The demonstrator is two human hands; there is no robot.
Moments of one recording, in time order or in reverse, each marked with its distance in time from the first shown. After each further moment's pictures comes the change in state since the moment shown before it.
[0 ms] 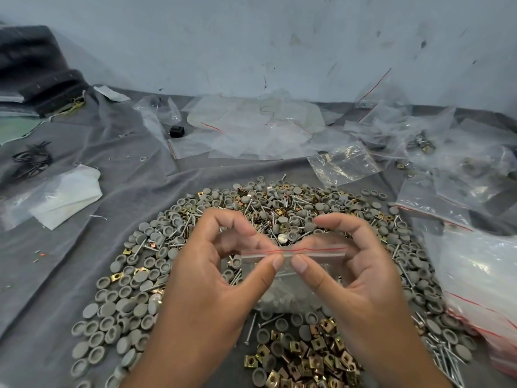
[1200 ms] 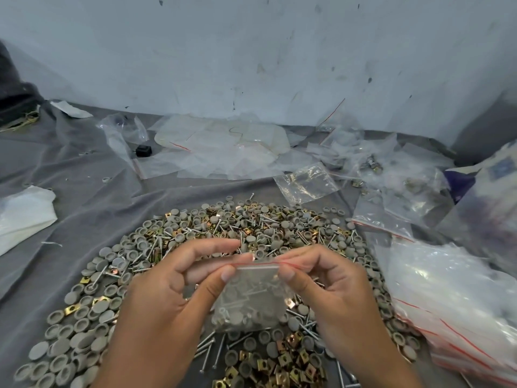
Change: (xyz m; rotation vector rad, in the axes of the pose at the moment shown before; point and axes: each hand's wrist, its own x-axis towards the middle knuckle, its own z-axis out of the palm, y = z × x) left_hand 0.000 0.010 -0.010 0.155 -0.075 0.026; right_hand 0.008 -0.005 -0.022 -0.286 -0.022 -0.065
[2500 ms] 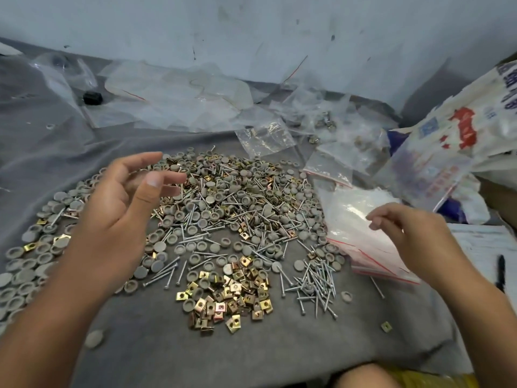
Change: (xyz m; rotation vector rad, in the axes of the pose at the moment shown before) left_hand -0.001 -0.008 -0.008 -0.083 0.035 -0.084; right_hand -0.053 -0.016 -0.180 -1.175 0.157 0.268
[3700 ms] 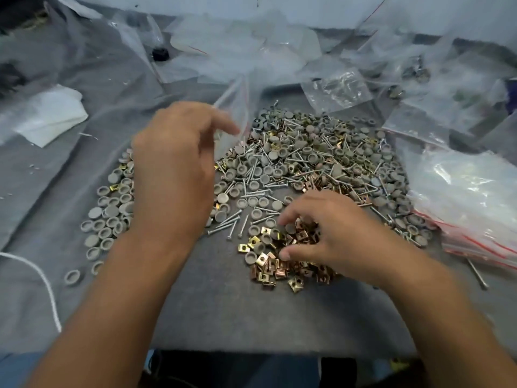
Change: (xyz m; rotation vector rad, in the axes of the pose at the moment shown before) left_hand -0.002 -0.001 0.002 0.734 0.312 0.347; right_hand -0.025 -0.151 0.092 0.090 -0.601 -0.494
